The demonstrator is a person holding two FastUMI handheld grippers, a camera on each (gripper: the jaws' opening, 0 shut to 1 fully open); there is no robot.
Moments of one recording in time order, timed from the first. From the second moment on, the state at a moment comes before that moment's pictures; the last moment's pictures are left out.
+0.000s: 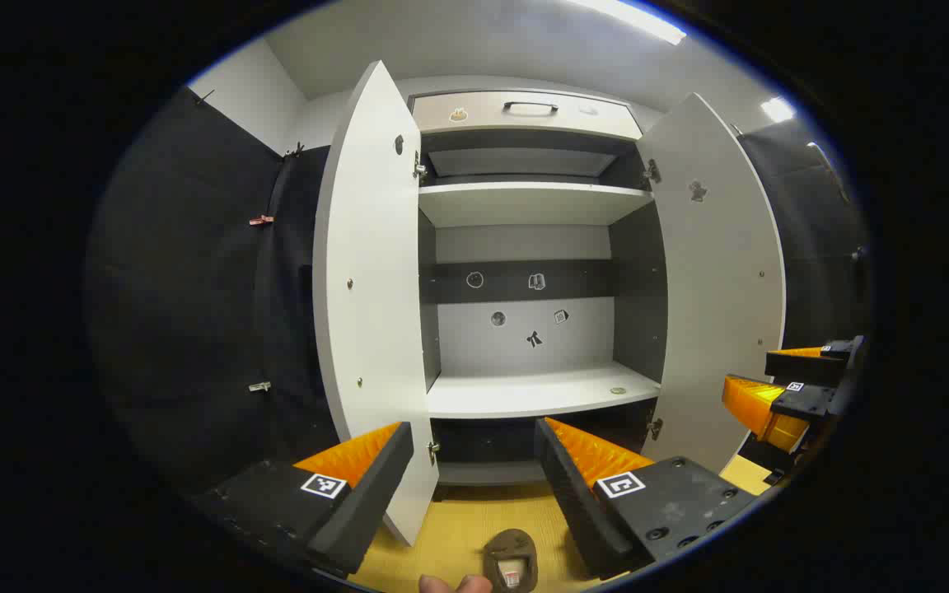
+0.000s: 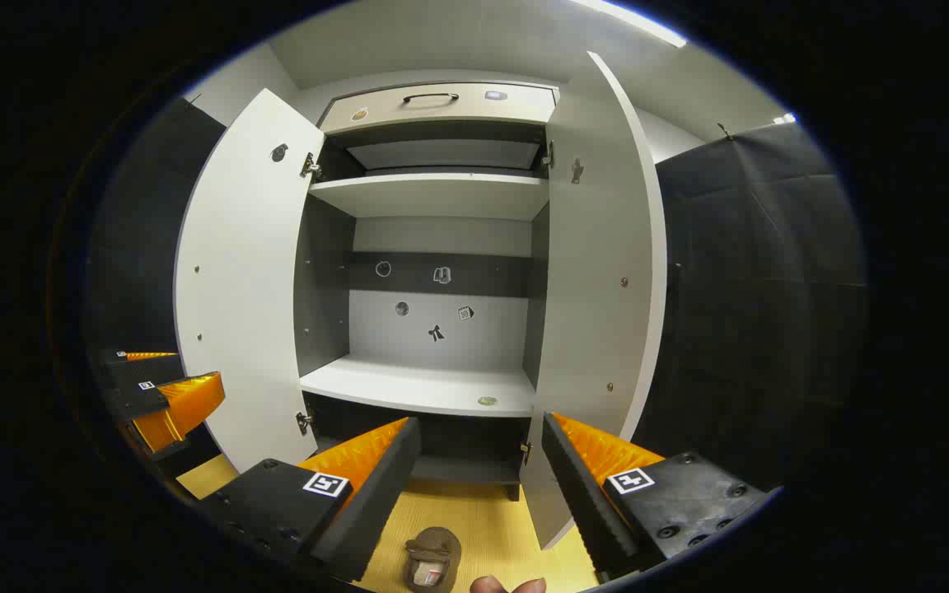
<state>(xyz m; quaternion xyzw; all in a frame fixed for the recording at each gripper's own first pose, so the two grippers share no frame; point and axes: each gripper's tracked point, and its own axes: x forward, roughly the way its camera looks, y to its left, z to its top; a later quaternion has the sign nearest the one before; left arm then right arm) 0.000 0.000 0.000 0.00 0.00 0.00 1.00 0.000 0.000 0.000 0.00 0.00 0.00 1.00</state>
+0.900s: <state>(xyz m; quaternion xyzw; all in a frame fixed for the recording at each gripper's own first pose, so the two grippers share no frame) -0.017 0.005 0.004 0.00 -0.01 0.00 1.00 -0.012 0.009 0.009 0.00 0.00 0.01 1.00</state>
